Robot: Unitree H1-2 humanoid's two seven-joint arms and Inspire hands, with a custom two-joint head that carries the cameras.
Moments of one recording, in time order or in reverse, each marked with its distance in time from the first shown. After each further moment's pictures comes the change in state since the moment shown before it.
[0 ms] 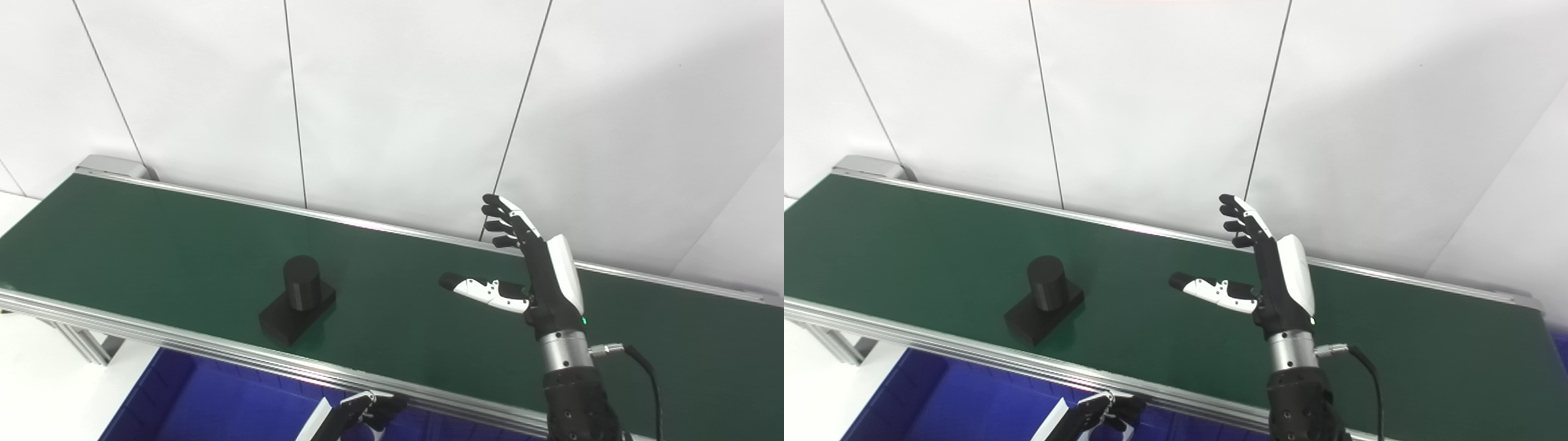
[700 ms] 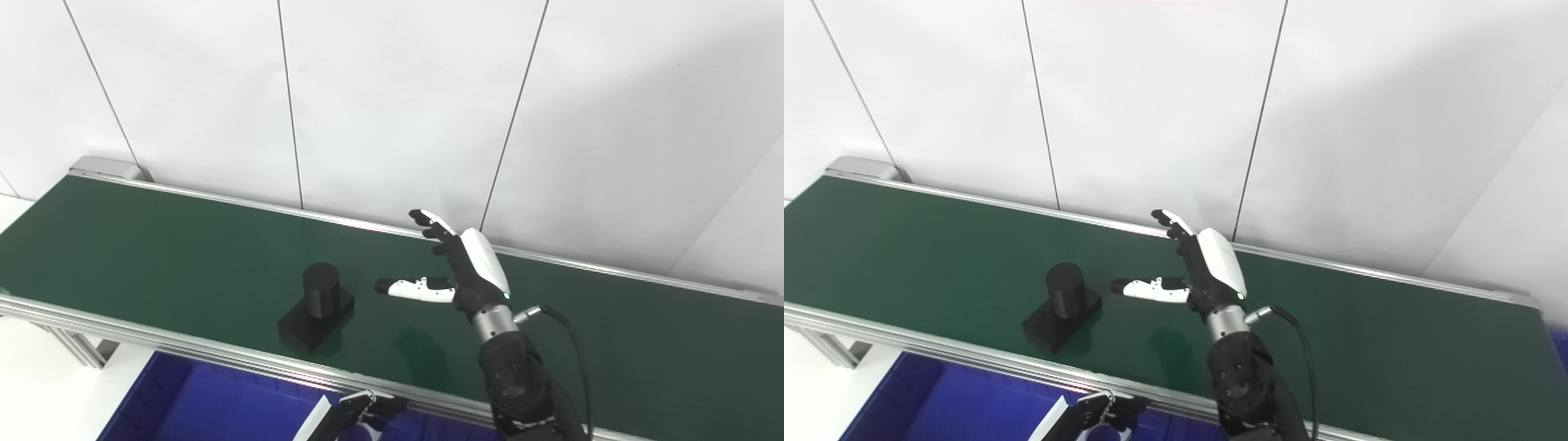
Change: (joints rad) left arm -0.005 0.011 0.002 -0.008 -0.044 0.000 -0.037; right arm -0.143 0.038 0.168 0.243 -0.084 0.112 0.024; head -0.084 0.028
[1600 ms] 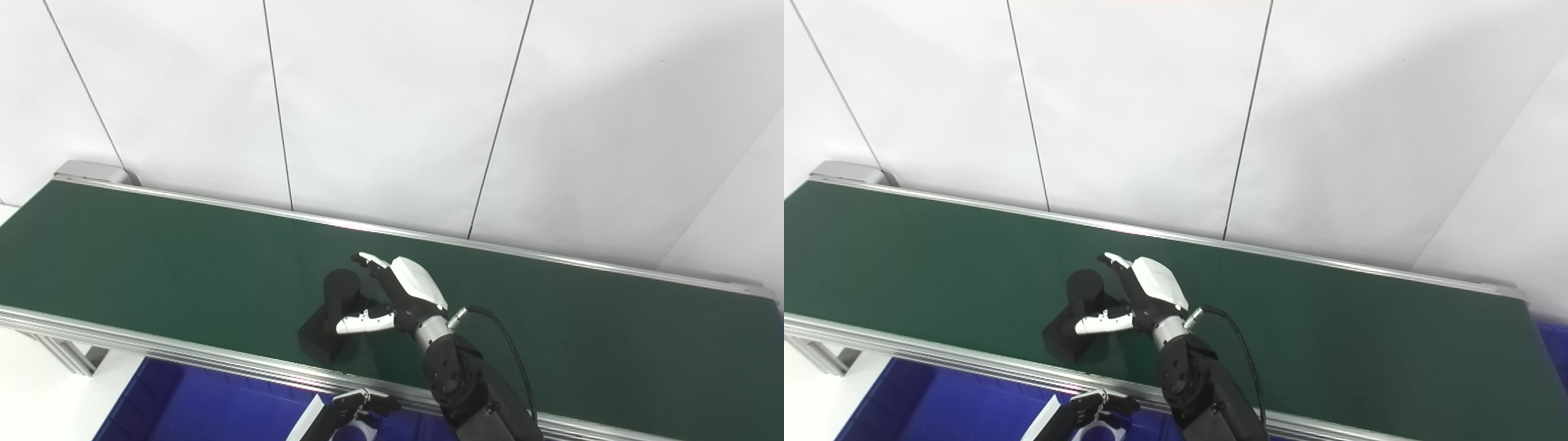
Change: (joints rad) left arm 0.010 0.004 0.007 -0.031 0.001 0.000 -0.021; right arm -0.081 0.034 0.133 0.294 -0.048 0.008 0.003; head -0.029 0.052
